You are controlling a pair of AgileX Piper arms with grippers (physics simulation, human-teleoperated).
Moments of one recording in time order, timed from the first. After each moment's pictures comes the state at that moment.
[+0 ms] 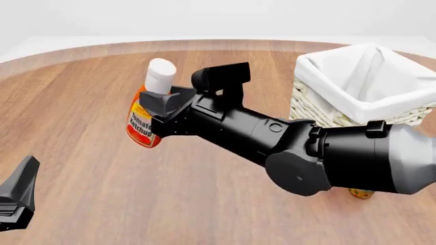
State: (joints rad) left arm 0.00 0.01 0.00 0.00 0.00; right arm 0.97 1.55 -0.89 -0.52 0.33
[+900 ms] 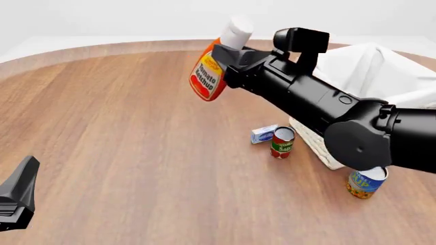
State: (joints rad) left arm 0.00 0.01 0.00 0.00 0.00; right arm 0.71 1.38 -0.80 -0.57 0.32
